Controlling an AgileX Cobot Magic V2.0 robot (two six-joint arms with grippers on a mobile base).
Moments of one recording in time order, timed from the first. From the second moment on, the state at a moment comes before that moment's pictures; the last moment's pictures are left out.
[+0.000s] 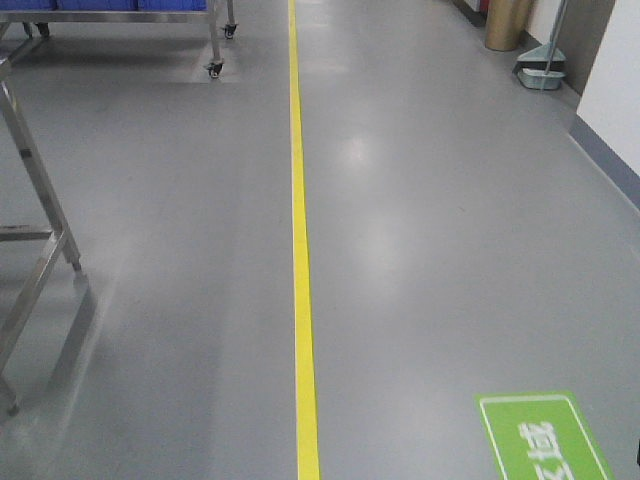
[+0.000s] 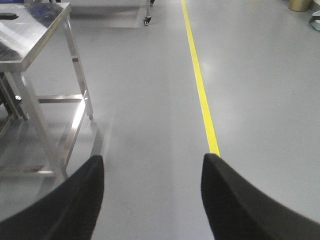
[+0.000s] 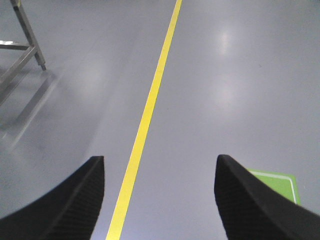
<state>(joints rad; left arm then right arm) 0.01 0.22 -0.76 0.08 1.01 -0.06 0.20 0.23 -0.42 0.01 0.76 0.00</state>
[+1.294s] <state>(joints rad) 0.01 0.22 -0.76 0.08 1.01 -0.06 0.20 0.23 -0.42 0.01 0.76 0.00</state>
